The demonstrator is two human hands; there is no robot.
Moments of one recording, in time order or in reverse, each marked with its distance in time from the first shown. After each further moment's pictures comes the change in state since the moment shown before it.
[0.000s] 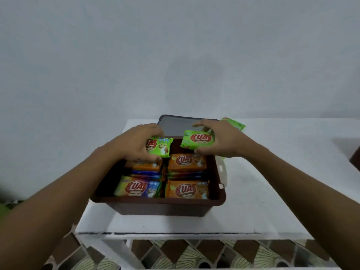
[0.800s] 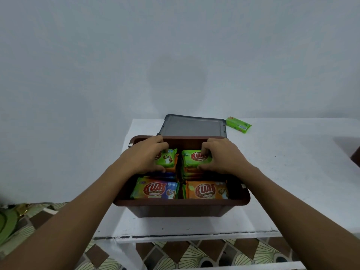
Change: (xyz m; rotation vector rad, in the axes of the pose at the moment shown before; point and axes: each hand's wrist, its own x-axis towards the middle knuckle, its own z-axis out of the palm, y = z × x) left_hand -0.023 -0.028 0.036 0.128 -0.060 -0.060; right_hand 0.010 -0.020 0.073 -0.329 0.028 0.043
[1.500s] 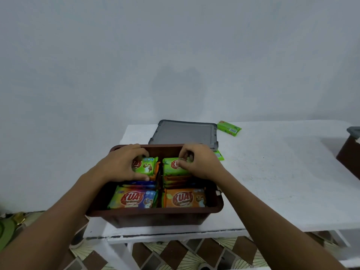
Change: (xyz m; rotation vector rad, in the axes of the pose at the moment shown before) left_hand -0.037 -0.011 -0.010 -0.111 0.016 -0.034; right_hand -0.016 -0.026 0.003 0.422 0.144 0.014
